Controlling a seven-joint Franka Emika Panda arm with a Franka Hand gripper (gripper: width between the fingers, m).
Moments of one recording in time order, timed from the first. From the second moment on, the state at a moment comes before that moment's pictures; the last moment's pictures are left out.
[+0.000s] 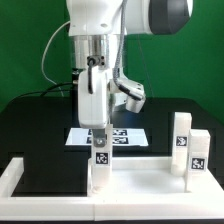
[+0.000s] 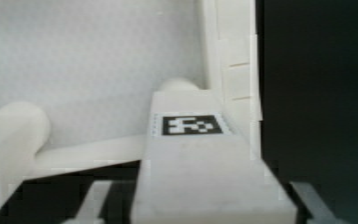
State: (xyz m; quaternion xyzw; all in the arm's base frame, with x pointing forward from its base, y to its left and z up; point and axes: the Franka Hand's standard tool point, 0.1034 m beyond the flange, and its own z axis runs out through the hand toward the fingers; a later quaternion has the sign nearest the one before) arm 0.631 -0.050 0.113 -0.63 0.77 -0.03 0.05
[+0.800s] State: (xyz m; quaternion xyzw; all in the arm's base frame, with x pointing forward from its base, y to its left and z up) arm 0.627 -0.040 0.109 -0.85 0.52 -0.04 0.04
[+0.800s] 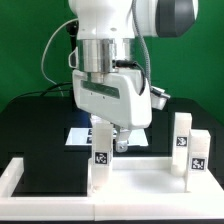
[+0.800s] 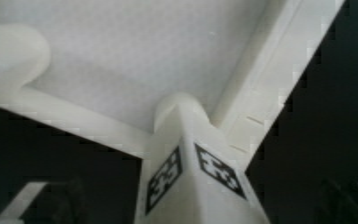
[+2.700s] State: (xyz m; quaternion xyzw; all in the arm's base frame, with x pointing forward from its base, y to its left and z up) arm 0.632 -0.043 0.108 -0.67 0.74 -0.02 0.06
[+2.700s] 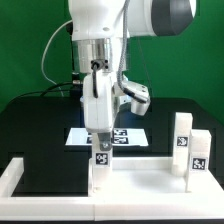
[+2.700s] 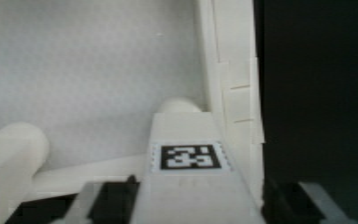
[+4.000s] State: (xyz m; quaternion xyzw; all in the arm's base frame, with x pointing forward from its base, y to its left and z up) arm 0.630 -0.049 0.114 -0.96 0.28 -0.05 0.01
